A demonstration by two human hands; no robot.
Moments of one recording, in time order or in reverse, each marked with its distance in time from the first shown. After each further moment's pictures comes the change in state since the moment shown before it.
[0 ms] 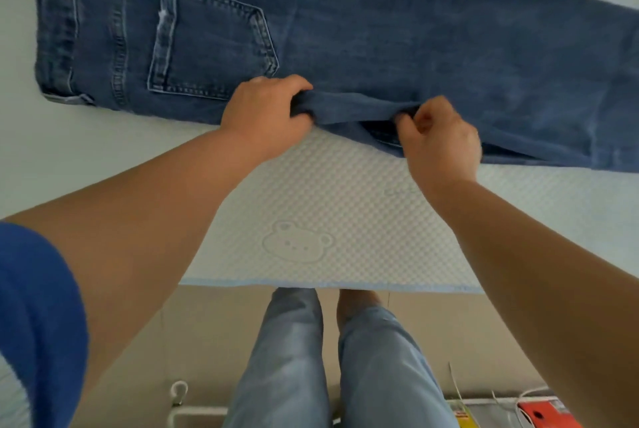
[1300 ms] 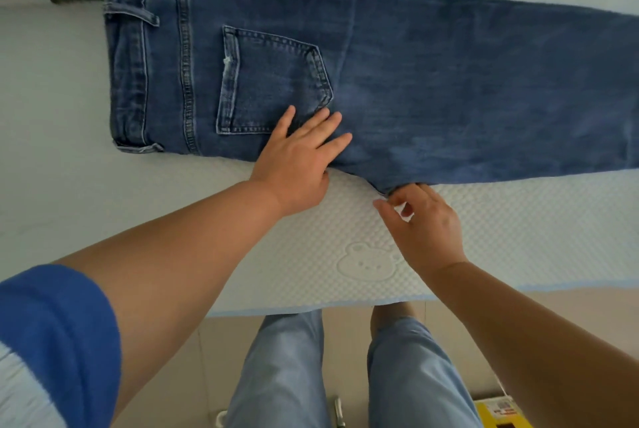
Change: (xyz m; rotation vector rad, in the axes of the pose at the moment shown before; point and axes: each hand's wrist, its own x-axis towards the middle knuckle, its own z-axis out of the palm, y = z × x) left_hand -0.030 -0.082 -0.016 0.251 -0.159 0.377; right_hand -0.098 -0.074 0.060 0.028 -0.057 -0.096
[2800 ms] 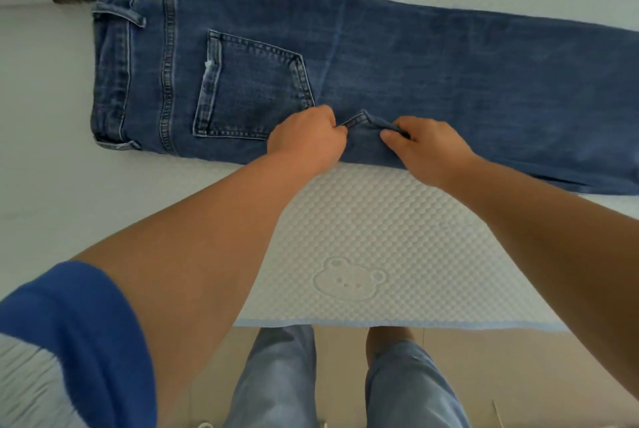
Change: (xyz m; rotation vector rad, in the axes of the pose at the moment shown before) left_hand 0.073 0.030 -0.007 -0.334 -0.021 -0.631; right_hand 0.128 0.024 -0.033 -0.050 -0.387 -0.077
